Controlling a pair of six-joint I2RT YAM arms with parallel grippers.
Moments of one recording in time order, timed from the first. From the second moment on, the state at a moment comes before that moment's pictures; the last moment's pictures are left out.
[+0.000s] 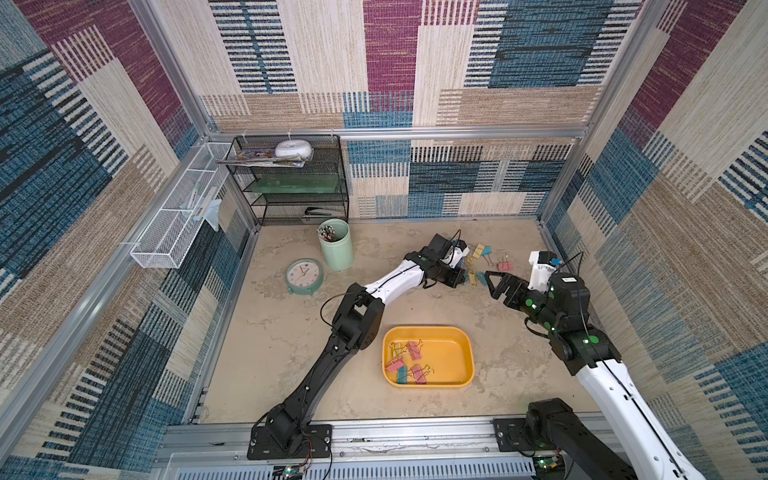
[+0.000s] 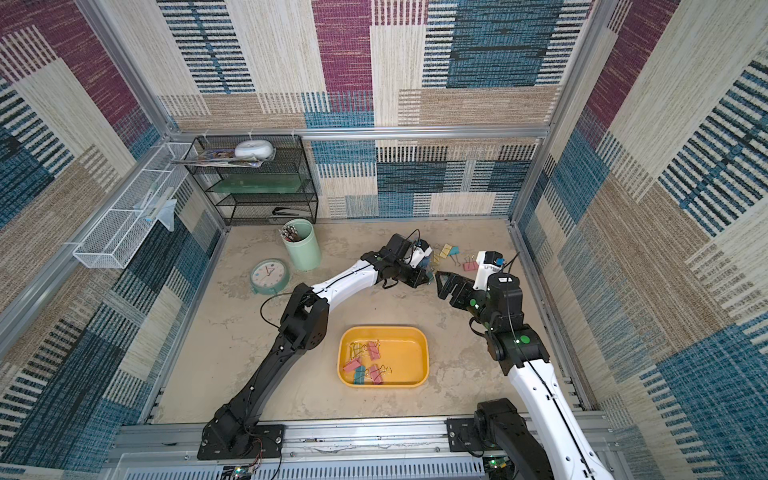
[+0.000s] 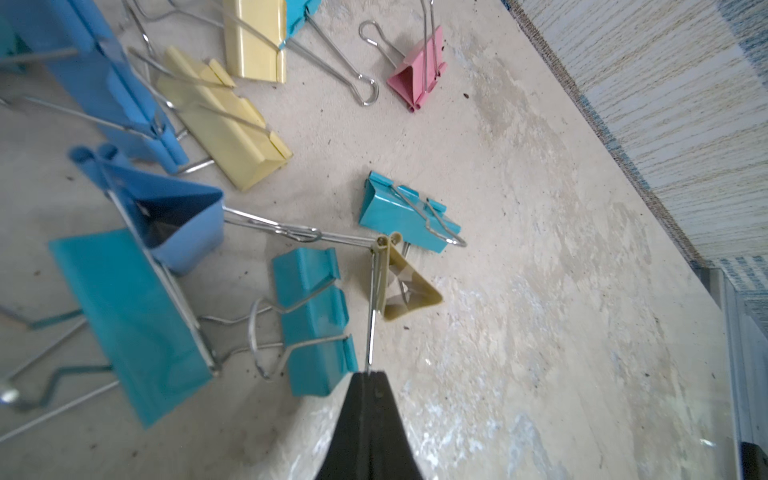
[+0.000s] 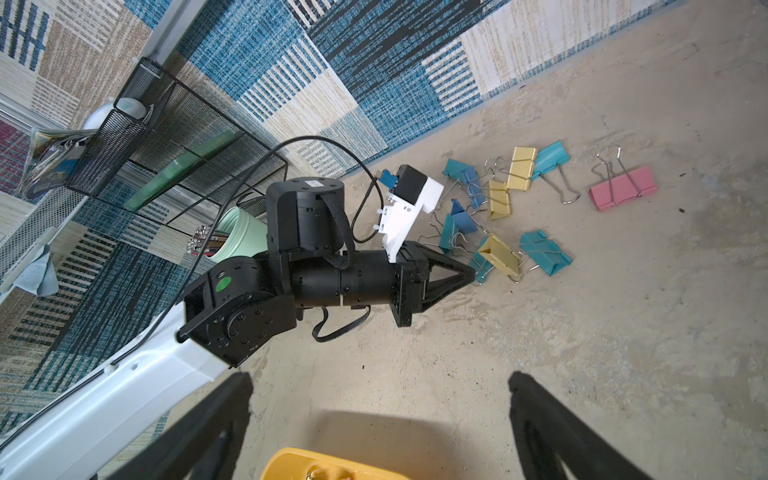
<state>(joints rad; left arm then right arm) -0.71 2.67 2.36 -0.50 0.47 -0.17 0.18 0.79 0.74 -0.32 -0.21 0.57</state>
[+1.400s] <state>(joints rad) -1.10 1.33 1.09 -0.85 -0.05 -0.43 0.13 0.82 0.62 -0.18 -0.46 0.70</state>
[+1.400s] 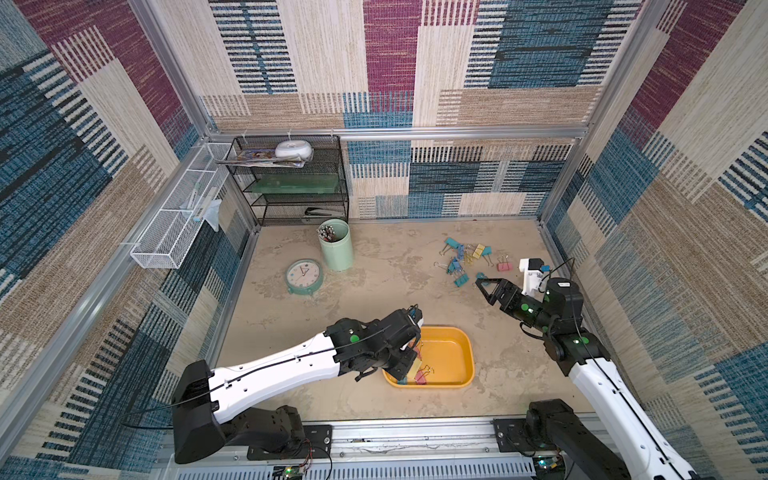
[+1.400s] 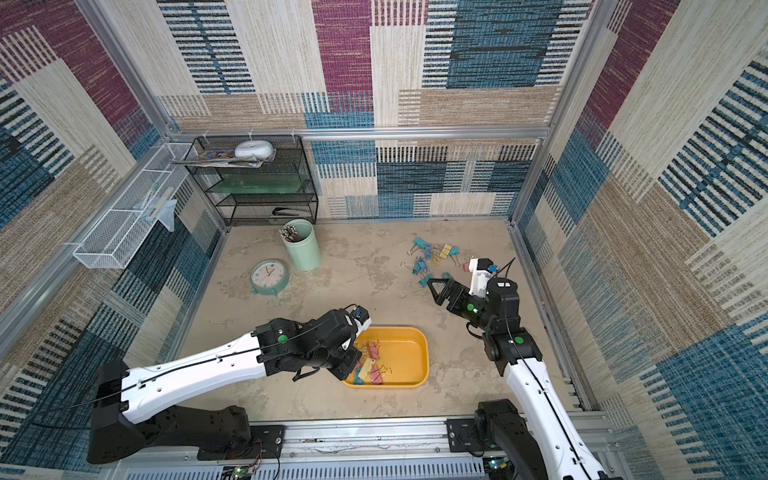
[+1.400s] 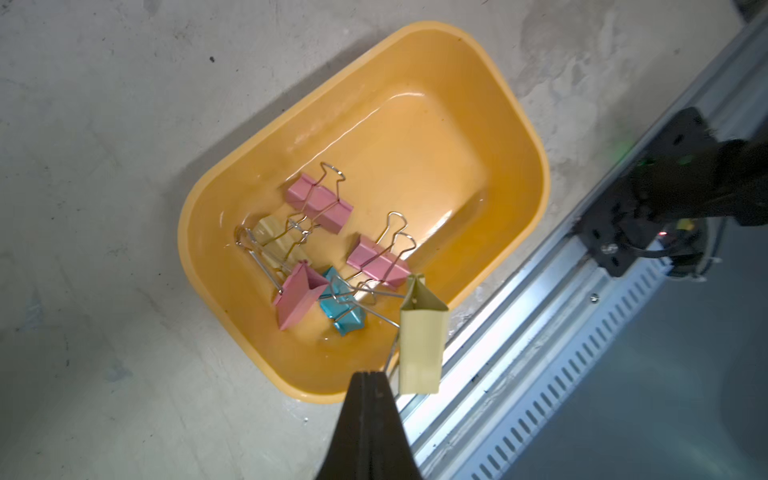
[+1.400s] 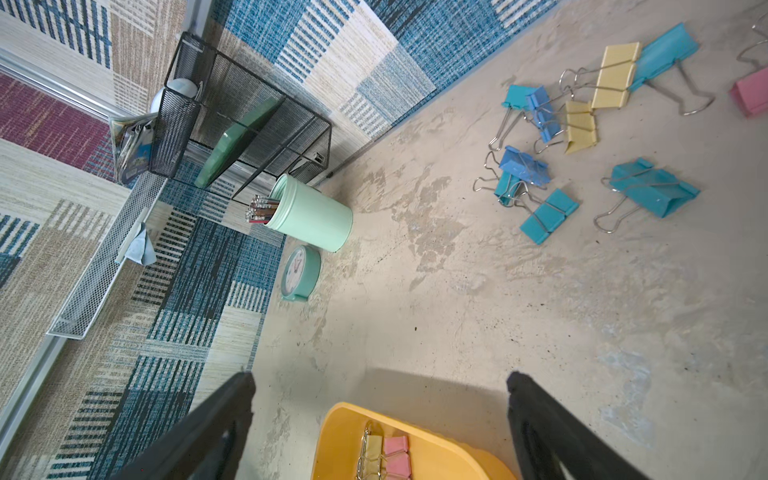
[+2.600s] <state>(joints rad) -1.02 1.00 1.18 -0.70 -0.24 -0.23 0.16 1.06 0.76 -0.17 -0.39 0.63</state>
